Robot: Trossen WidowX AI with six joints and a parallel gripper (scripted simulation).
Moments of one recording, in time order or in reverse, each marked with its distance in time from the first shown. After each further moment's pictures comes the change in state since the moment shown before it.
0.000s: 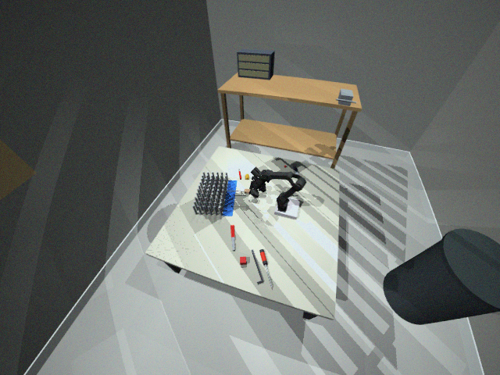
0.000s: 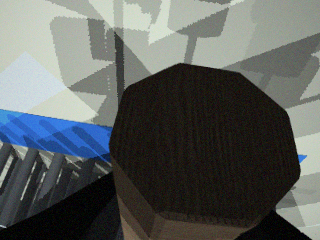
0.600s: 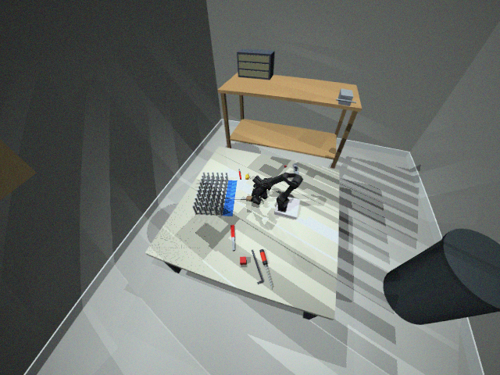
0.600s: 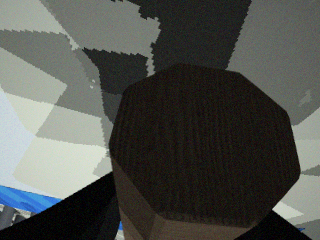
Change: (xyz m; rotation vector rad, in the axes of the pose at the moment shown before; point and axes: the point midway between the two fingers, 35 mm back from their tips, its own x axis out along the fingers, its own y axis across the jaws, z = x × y) arm 0.058 -0.009 0.056 0.004 -0.008 -0.003
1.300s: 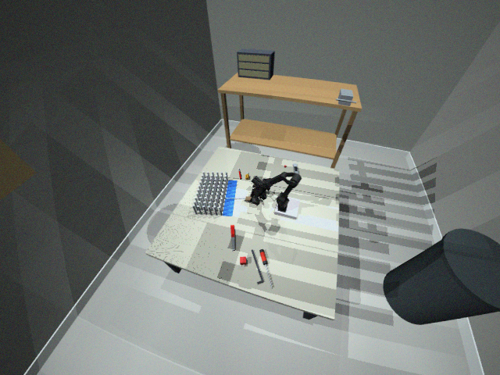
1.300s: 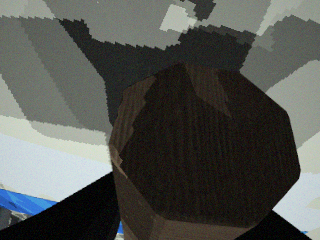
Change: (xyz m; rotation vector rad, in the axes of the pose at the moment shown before) arm 0.008 -0.001 -0.002 0.002 -0.003 -0.001
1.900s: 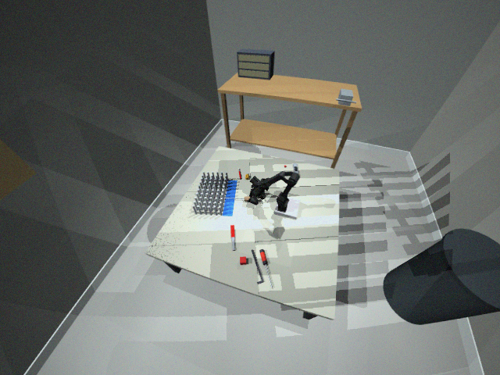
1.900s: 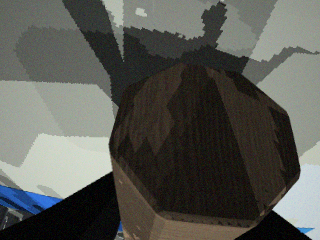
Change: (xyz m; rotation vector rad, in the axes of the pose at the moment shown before) arm 0.006 0.000 -0.010 0.000 -0.001 -0.001
